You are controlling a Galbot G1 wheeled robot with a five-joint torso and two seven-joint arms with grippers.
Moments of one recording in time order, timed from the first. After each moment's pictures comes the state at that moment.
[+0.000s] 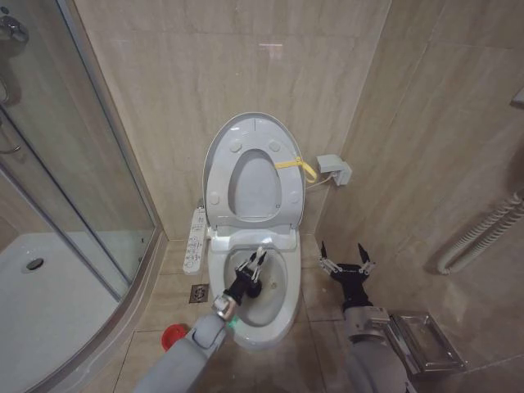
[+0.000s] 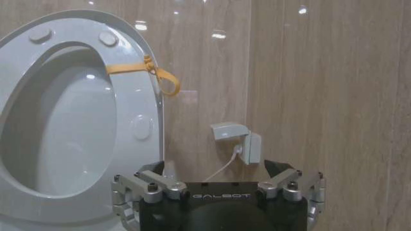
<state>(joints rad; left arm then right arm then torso) 0.84 -1.26 0.17 -1.23 -0.27 -0.63 0.05 -1.43 1.31 0.42 2.07 0.13 0.06 0.35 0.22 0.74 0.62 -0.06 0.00</state>
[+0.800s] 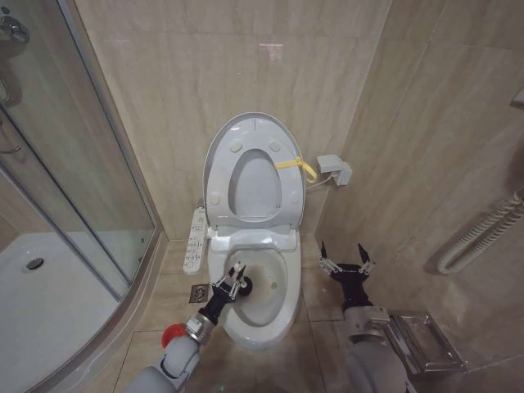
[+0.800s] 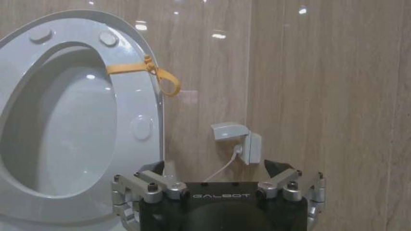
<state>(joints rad) 0.98 -1.13 0.09 -1.37 -0.28 -0.65 0.03 -1.43 1.31 0.42 2.07 0.13 0.06 0.35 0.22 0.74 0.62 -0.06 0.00</state>
